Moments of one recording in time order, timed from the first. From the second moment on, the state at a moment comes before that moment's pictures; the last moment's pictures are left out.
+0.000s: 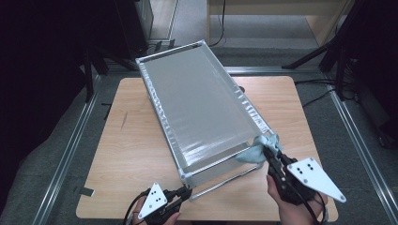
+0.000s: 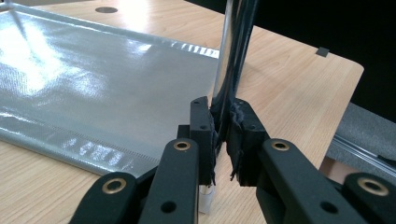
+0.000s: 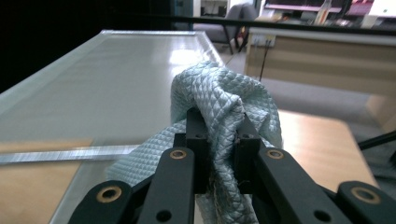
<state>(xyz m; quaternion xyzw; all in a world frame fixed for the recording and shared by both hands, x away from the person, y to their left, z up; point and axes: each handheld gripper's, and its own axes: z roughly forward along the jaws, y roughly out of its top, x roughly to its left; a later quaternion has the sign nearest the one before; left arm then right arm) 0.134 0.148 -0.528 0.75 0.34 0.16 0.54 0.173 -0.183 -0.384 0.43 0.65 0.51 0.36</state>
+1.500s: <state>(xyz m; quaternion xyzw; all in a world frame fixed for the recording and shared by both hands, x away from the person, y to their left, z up) 0.134 0.147 -0.528 0.75 0.34 0.16 0.55 0.219 -0.163 -0.395 0.45 0.68 0.47 0.34</state>
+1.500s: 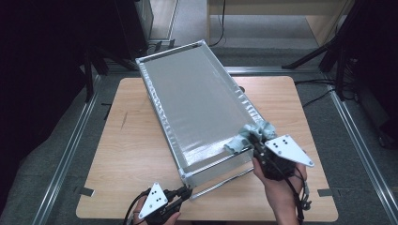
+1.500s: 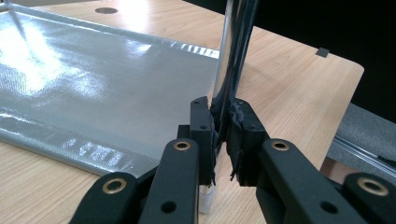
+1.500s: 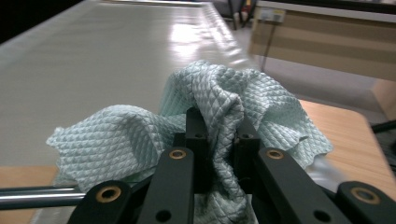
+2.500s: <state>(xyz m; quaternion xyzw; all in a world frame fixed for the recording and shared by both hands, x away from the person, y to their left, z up) 0.135 0.147 -0.528 0.75 0.34 0.16 0.55 0.183 -0.097 -0.403 0.37 0.72 0.51 0.29</state>
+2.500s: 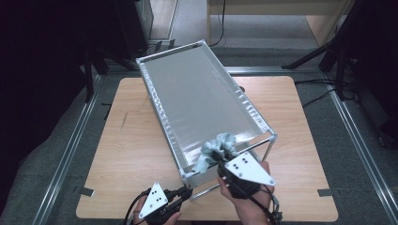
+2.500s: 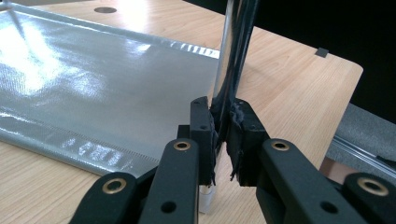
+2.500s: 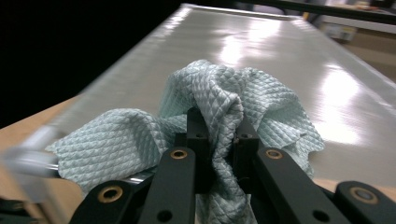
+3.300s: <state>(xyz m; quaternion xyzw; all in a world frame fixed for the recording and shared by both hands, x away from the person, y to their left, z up) 0.135 0.146 -0.528 0.75 0.34 0.15 0.55 0.181 -0.204 -0.459 0.49 0.66 0.44 0.38</state>
